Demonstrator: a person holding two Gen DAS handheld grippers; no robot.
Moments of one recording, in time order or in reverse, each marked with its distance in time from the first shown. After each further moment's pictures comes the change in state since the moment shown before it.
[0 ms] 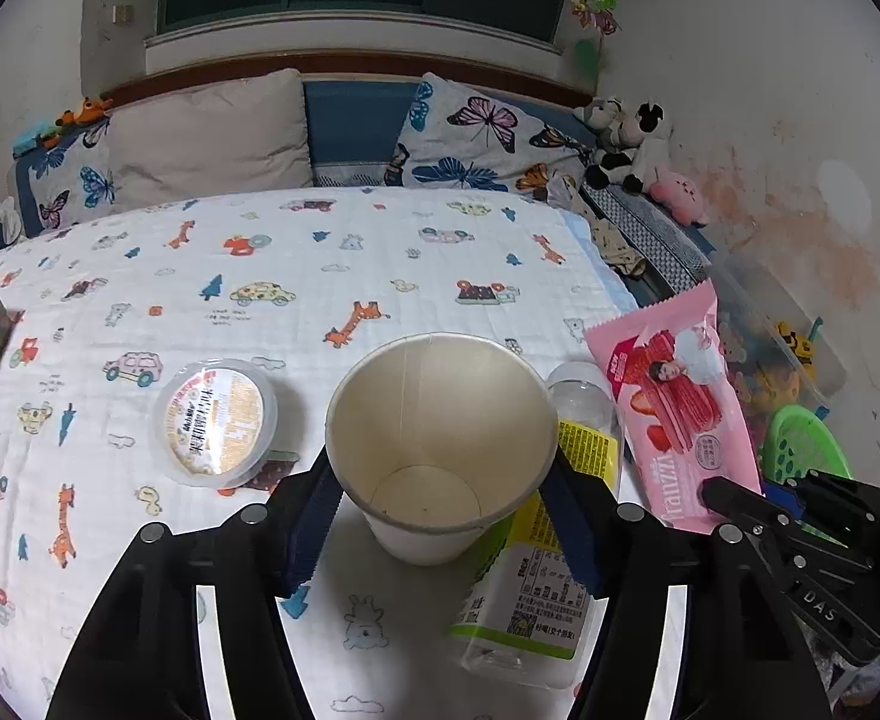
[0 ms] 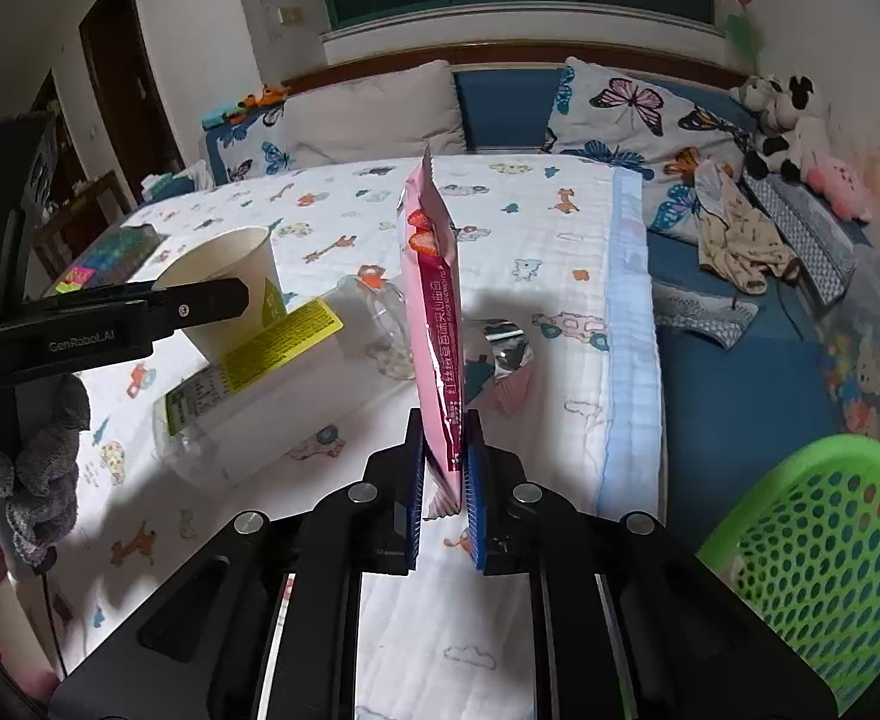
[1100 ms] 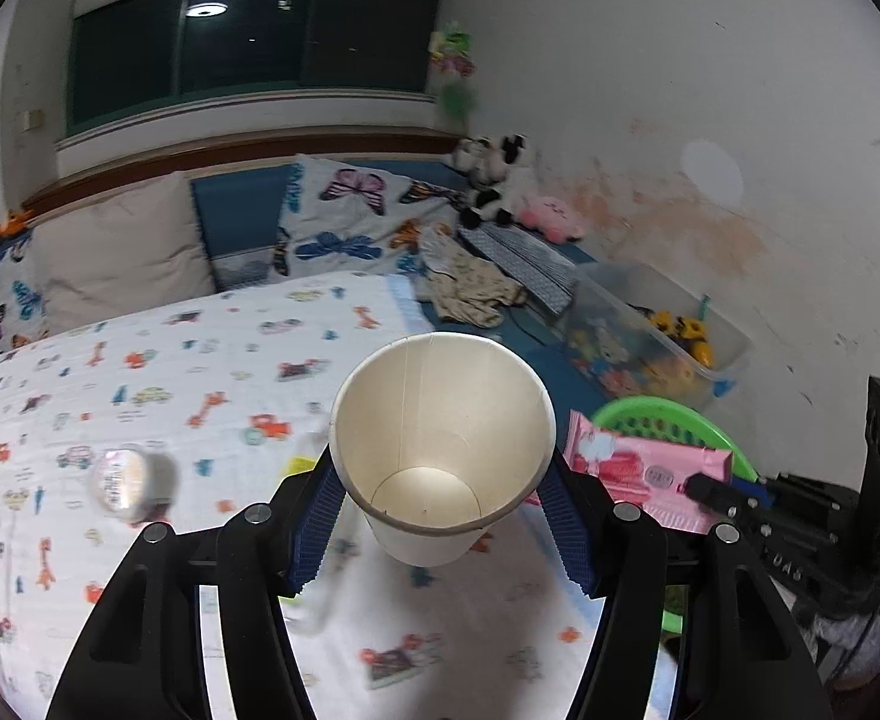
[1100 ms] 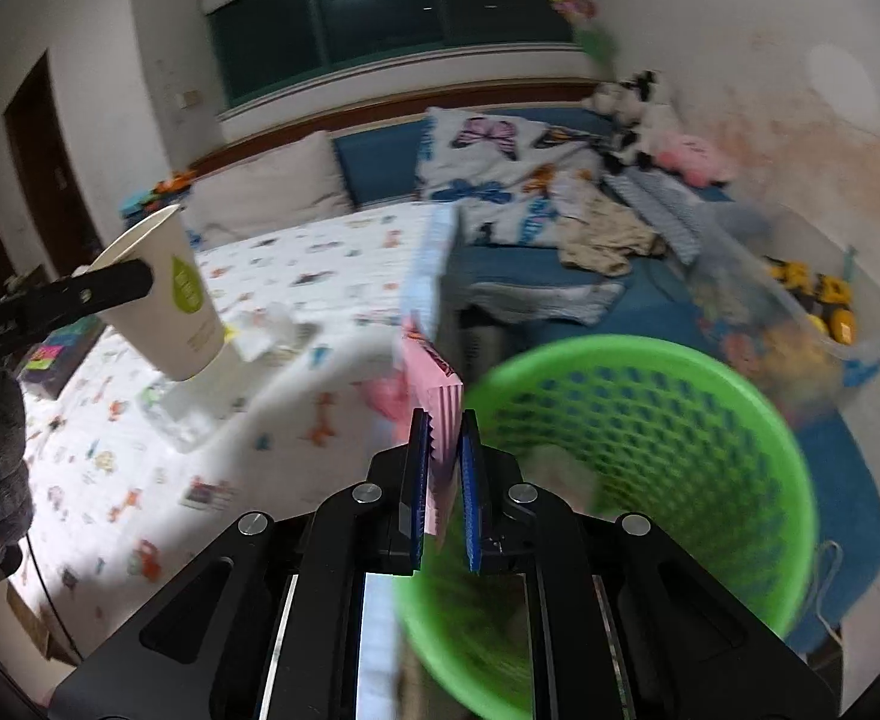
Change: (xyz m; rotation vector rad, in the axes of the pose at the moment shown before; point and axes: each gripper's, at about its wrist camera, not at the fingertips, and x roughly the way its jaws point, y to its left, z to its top) left arm -0.086 -0.123 -0.008 0.206 -0.125 -0.176; right arm -0.140 -0.070 -0.062 0.200 -0.131 -0.211
